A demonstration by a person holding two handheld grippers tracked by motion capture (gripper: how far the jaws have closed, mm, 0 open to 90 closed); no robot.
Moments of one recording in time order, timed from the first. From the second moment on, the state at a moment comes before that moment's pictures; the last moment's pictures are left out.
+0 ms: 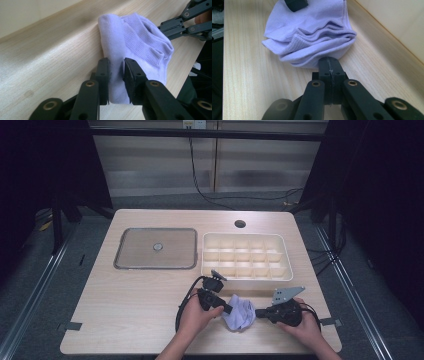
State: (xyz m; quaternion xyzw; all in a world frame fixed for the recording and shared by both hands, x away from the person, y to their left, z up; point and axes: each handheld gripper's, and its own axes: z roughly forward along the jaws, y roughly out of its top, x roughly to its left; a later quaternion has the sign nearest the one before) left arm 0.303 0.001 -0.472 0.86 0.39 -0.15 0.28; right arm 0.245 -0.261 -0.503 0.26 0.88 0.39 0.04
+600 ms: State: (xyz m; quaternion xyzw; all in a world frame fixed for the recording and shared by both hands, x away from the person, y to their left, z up) left arm 0.302 -0.009 -0.462 0.86 0.39 -0.15 0.29; right arm 0.245 -0.260 -0.503 0.26 0.88 0.39 0.04
